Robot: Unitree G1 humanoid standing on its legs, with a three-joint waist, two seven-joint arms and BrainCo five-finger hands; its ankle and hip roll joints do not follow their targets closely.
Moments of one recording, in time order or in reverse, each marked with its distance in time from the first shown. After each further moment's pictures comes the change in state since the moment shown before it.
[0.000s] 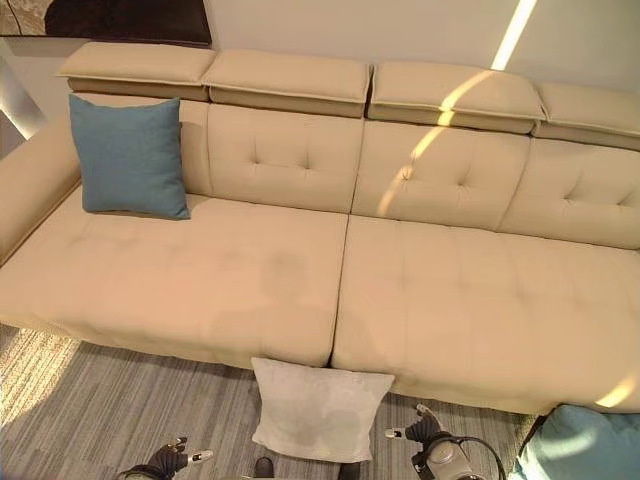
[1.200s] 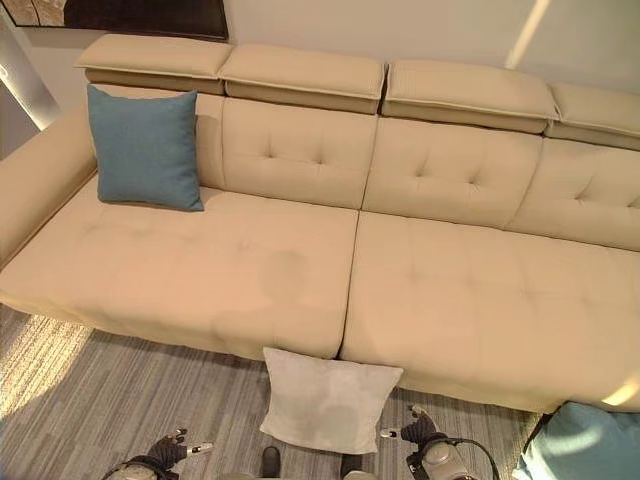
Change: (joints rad) left arm -0.017 0.030 -0.005 0.017 0.002 -0.001 -0.005; right arm -0.007 0.032 -0.010 0.009 0.018 -0.001 0.003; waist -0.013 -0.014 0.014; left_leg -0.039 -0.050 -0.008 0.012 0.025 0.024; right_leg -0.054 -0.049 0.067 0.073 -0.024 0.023
